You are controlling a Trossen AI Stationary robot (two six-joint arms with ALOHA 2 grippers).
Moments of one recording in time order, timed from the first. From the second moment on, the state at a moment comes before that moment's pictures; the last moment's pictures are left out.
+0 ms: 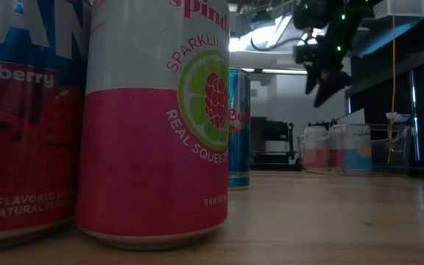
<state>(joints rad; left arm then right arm) 0.13 0.84 0.45 -0.12 -0.16 0.03 -0.48 1.26 1.09 -0.80 0.42 -0.68</state>
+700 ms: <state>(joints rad) 0.13 0.84 0.45 -0.12 -0.16 0.03 0.11 1.42 1.10 -0.37 0.39 -0.67</state>
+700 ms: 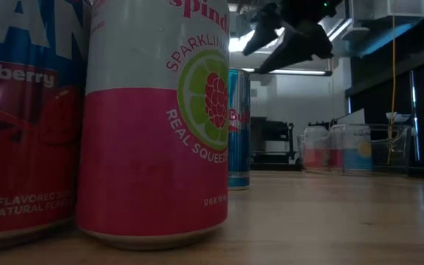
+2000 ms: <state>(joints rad) -0.27 0.84 0.45 -0.07 -0.16 -0.01 0.61 1.79 1.09 0.32 0.36 -0.23</state>
